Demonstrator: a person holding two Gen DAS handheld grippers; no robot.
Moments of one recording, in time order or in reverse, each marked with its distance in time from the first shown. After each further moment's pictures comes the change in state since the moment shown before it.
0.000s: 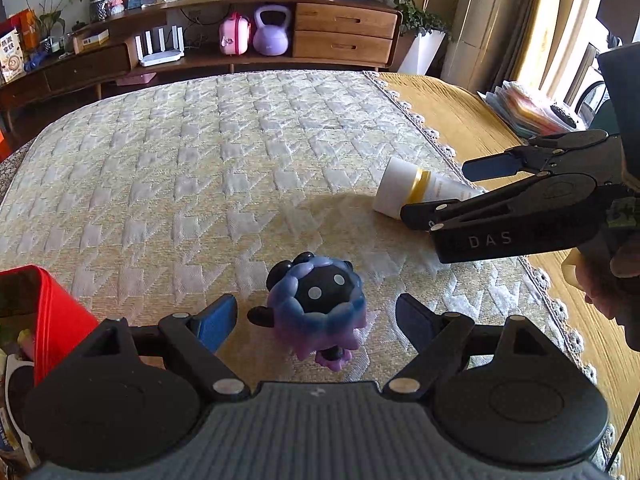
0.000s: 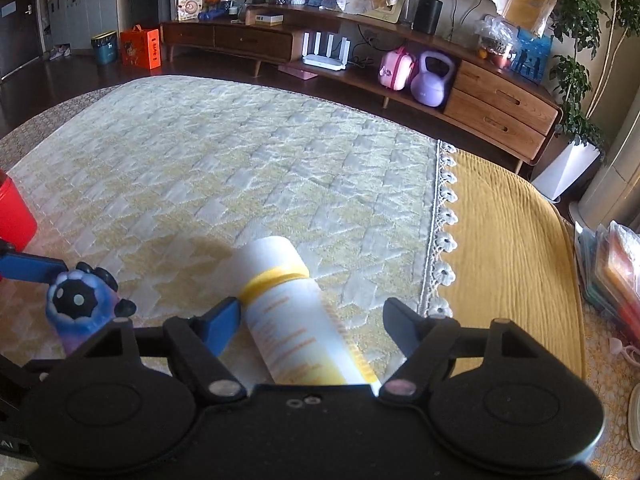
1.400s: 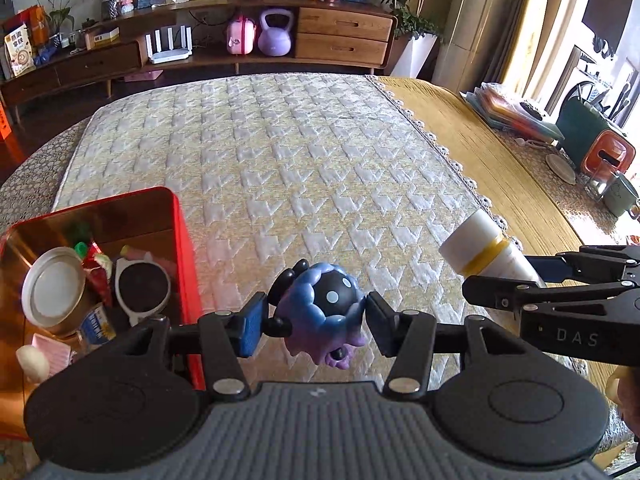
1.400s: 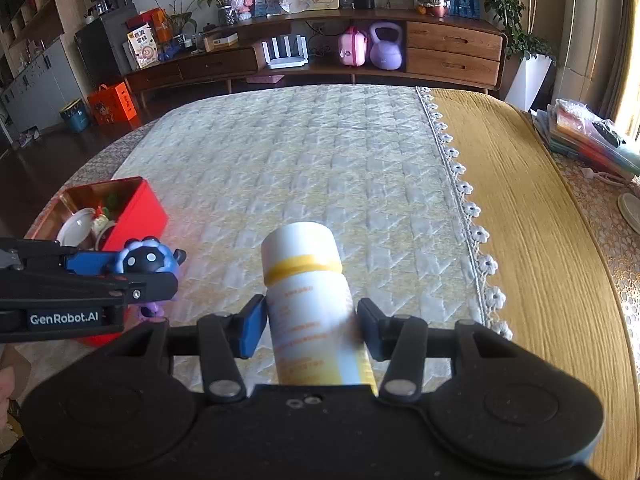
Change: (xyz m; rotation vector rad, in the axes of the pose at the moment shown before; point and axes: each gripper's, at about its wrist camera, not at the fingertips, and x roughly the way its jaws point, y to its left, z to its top) left arm -0.116 0.040 -0.053 -0.008 0.006 -0.025; right arm -0.140 0.093 -0.067 0.329 0.004 0.028
